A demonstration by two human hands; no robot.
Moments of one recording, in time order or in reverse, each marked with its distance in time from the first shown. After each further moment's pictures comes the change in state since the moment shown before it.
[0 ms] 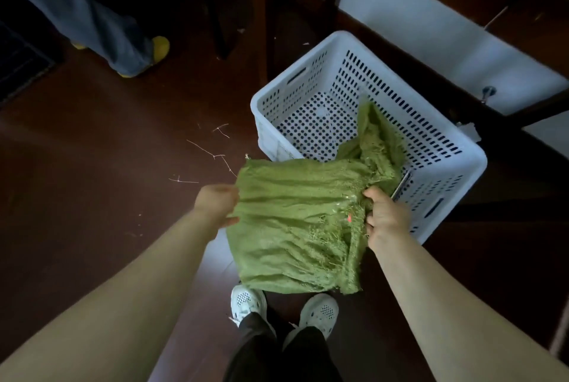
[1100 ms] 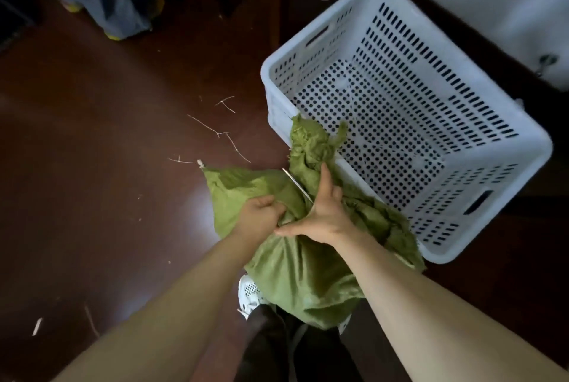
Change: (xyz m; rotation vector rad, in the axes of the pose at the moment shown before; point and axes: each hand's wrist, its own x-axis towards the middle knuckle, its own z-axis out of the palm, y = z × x) left_hand 0.051 -0.053 0.056 0.080 -0.129 0.082; right_hand 0.031 0.071 0.104 -0.991 -0.610 -0.319
